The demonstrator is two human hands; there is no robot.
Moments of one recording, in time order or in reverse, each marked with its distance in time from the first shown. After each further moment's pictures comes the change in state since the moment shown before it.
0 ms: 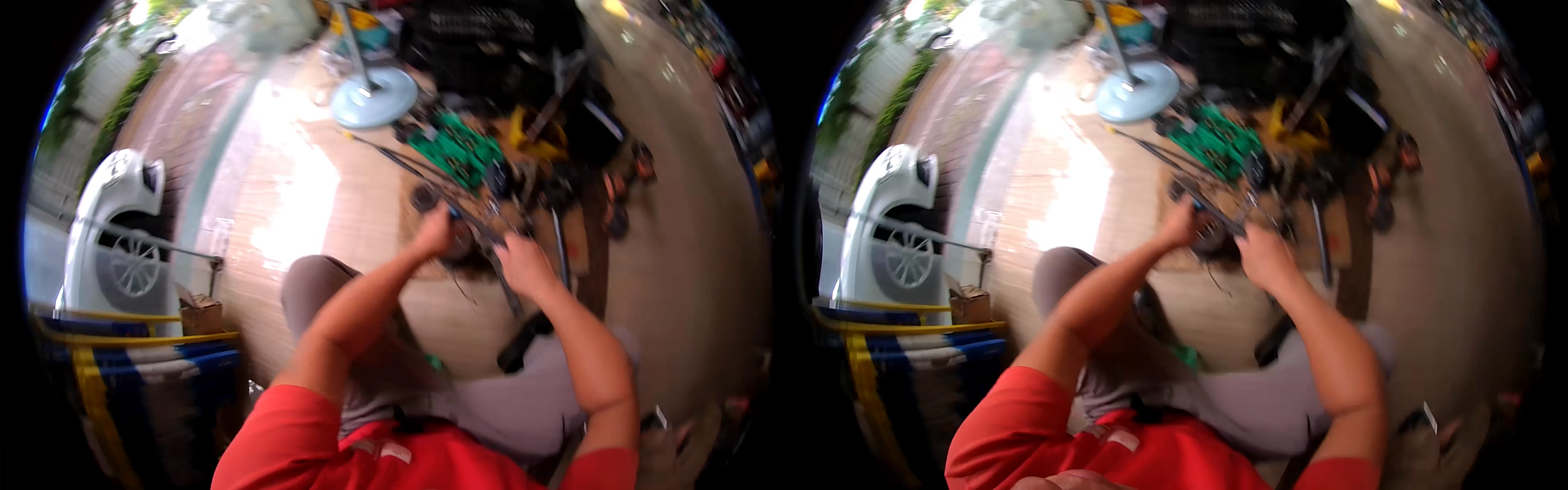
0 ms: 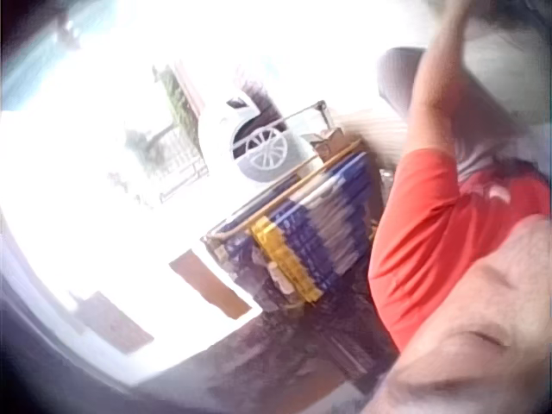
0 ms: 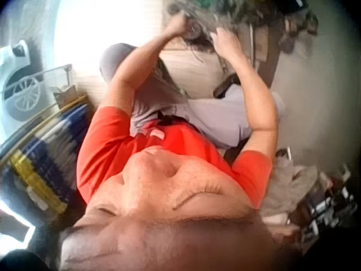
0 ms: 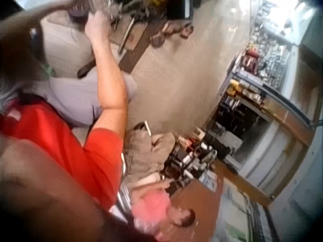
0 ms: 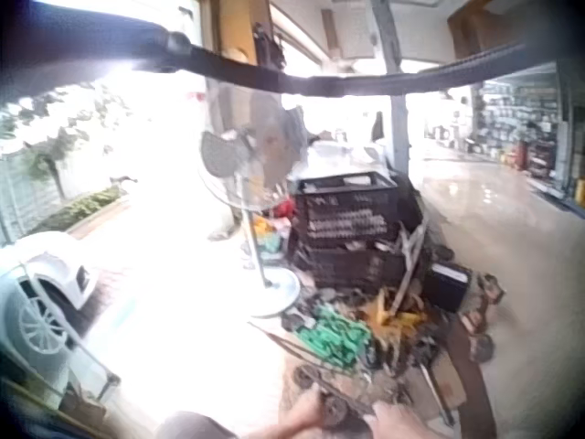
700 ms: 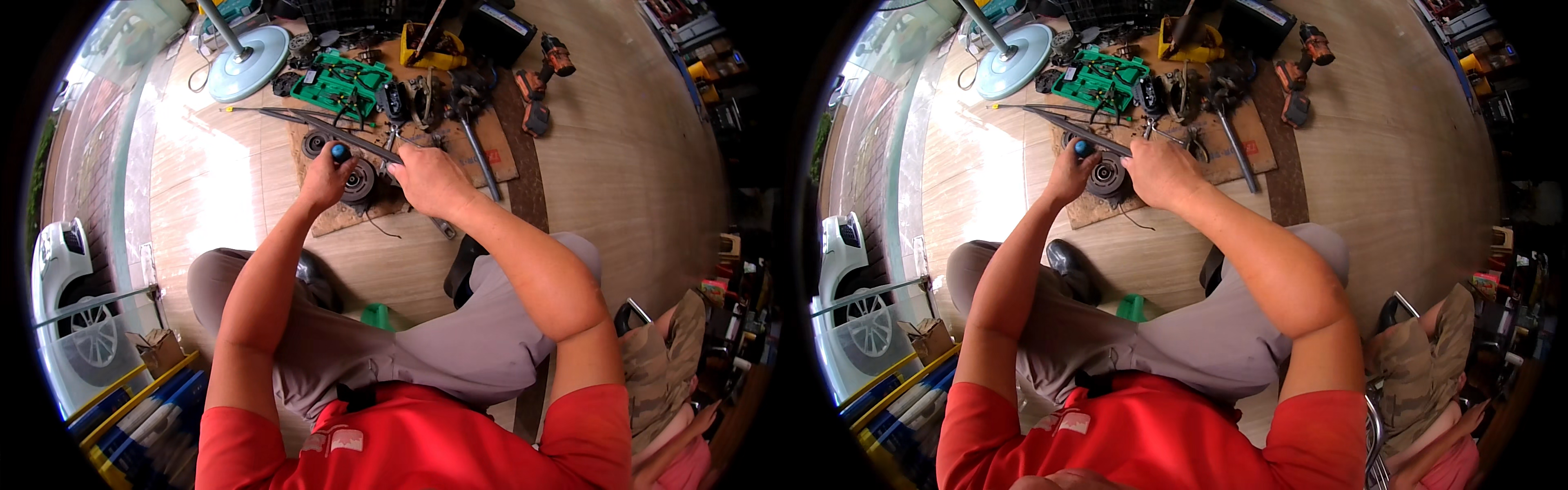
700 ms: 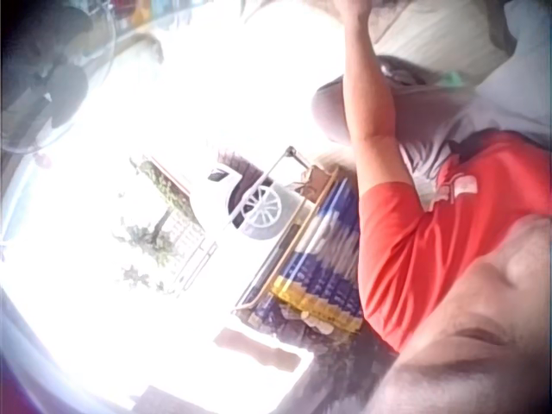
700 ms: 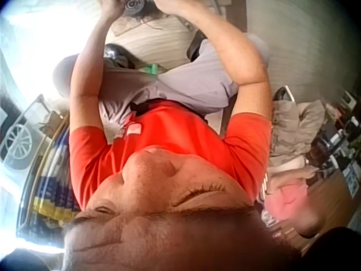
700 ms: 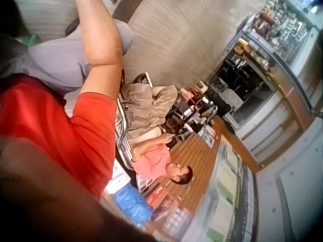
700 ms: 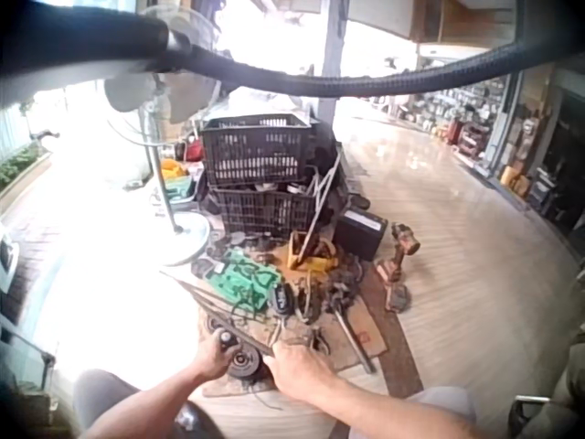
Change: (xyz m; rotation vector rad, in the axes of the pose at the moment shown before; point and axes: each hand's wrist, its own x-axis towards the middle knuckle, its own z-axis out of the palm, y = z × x) left_hand -0.002 0.018 -0.011 -0.079 -0.122 -0.074; right_hand 0.004 -0.003 -0.014 0.013 0.002 0.047
